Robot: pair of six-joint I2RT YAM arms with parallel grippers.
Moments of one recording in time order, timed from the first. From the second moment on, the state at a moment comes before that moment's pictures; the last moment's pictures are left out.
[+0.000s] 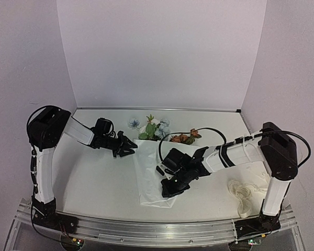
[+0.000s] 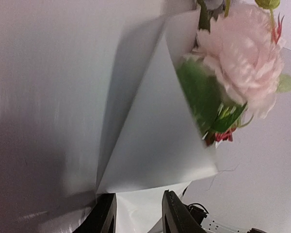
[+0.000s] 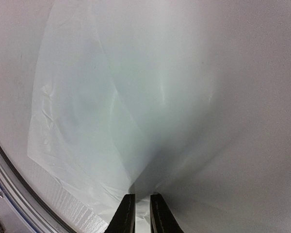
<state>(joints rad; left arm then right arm) -0.42 2.12 1.09 0.29 0.78 -1.09 1.06 1.90 1.10 -0.40 -0.21 0.56</state>
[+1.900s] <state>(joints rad) -0.53 1.67 0.90 -0.08 0.55 -0.89 0.85 1.79 1.01 -0.45 -0.14 0.88</state>
